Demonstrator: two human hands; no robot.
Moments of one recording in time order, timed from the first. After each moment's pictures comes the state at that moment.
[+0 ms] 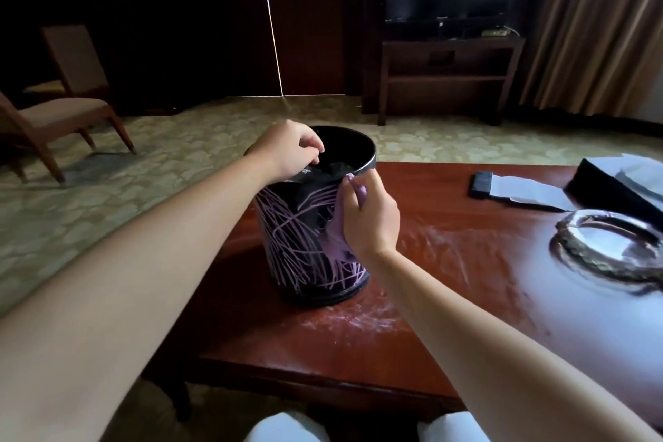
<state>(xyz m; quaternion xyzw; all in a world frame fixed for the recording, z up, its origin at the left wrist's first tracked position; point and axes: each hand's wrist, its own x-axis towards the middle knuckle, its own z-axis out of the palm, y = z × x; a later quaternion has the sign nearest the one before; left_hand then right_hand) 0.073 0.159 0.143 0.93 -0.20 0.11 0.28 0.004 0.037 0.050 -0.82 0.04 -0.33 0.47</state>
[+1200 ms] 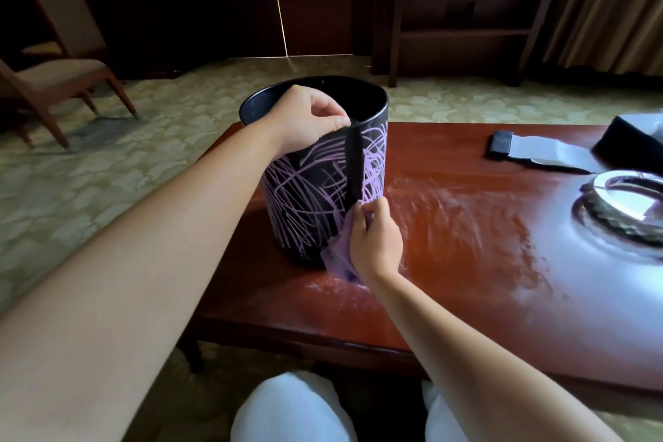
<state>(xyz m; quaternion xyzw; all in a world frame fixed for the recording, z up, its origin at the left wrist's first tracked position) 0.053 0.148 0.122 0.89 -0.22 0.04 0.40 -0.010 0.044 -0.048 -0.84 0.11 -0.24 0.46</state>
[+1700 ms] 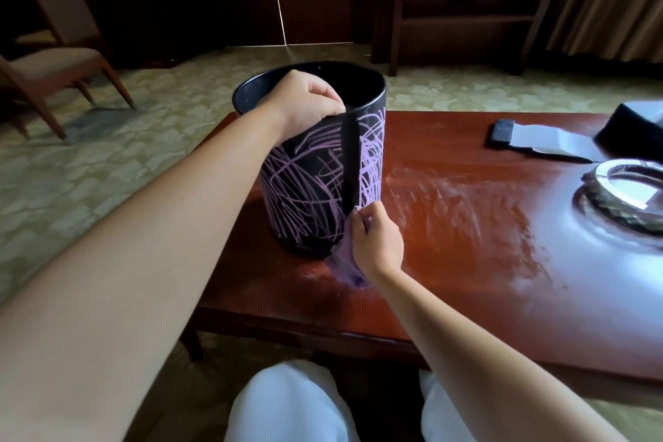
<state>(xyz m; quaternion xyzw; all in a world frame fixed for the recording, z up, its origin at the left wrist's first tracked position) 0.056 0.141 0.120 0.90 -0.16 0.04 0.40 -0.011 0.032 -0.069 -0.87 0.12 -0.17 0.45</state>
